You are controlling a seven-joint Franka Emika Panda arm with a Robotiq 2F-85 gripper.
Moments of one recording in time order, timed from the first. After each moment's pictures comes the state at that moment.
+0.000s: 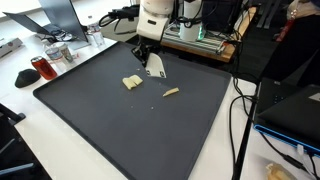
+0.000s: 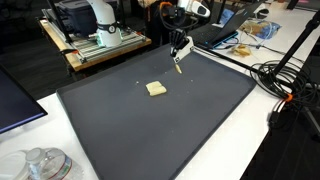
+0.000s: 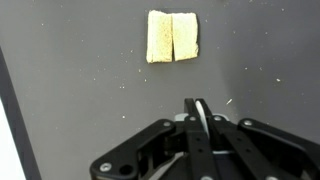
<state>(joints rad) 0.05 0.25 0.16 -2.13 -0.53 2.28 -0.68</state>
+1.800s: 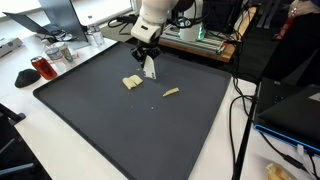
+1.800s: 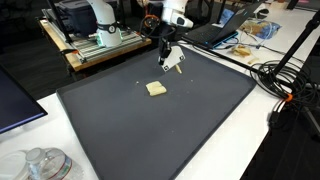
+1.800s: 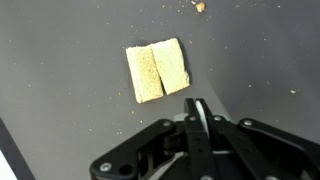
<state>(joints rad) 0.05 0.21 0.07 -2.32 -0.63 2.49 -0.38</state>
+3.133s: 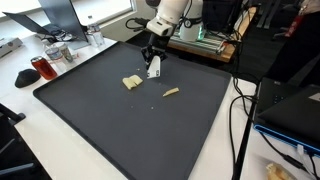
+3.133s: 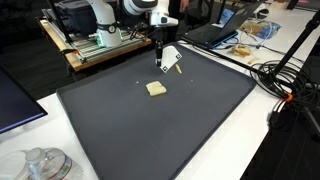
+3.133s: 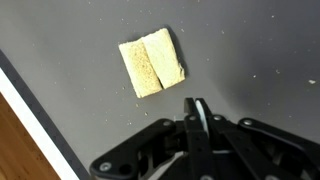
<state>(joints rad) 0.06 0.17 -0.03 -2.51 -1.35 2.83 0.43</state>
